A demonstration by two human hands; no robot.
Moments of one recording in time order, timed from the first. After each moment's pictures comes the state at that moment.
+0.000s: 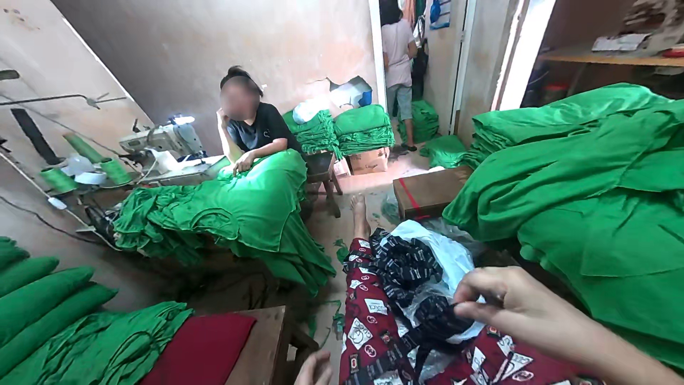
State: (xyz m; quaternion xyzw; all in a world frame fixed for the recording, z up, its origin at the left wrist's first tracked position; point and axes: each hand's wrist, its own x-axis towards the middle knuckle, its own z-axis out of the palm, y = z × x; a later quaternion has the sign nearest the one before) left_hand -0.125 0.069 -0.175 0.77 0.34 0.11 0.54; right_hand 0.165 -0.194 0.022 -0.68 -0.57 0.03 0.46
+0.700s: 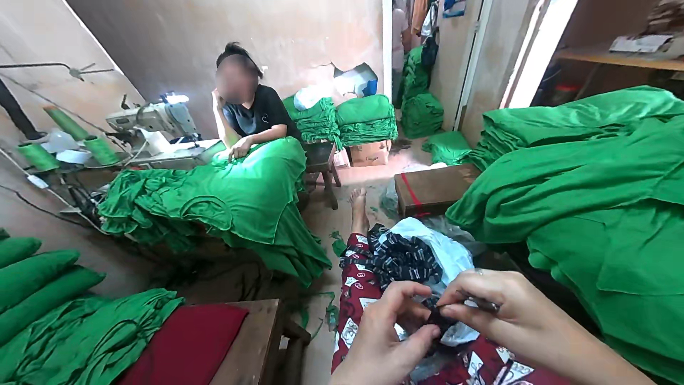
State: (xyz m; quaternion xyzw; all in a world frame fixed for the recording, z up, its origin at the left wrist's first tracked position) left_hand 0.018 0.001 -0.010 0.79 -0.10 0.27 0.55; right_hand 0.164 -0.164 0.024 -0.66 -0.59 -0.01 0.46
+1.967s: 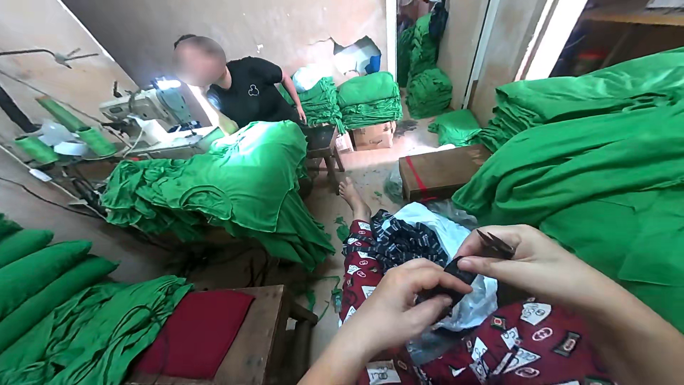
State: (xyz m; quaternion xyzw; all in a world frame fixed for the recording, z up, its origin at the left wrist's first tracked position) left_hand 0.059 0.017 0.004 0.81 -0.18 0.16 0.54; right_hand 0.211 -0.161 0.031 -0.68 -0.48 0.16 0.53
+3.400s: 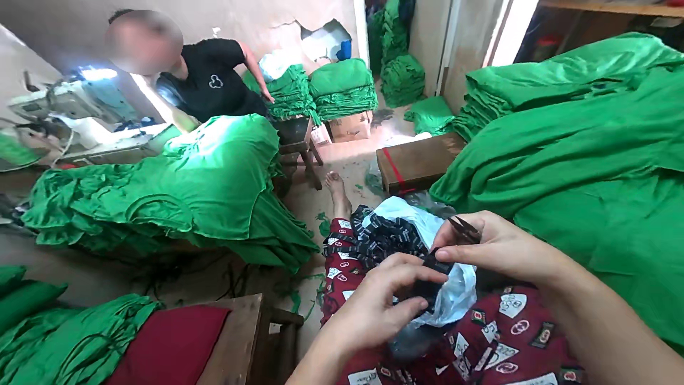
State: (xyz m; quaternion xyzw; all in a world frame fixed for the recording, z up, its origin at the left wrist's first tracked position) left_hand 0.081 0.029 -0.011 0.81 -0.14 0.10 0.57; right_hand 0.248 -0.152 0.020 -0.66 -0.45 0.26 0.54
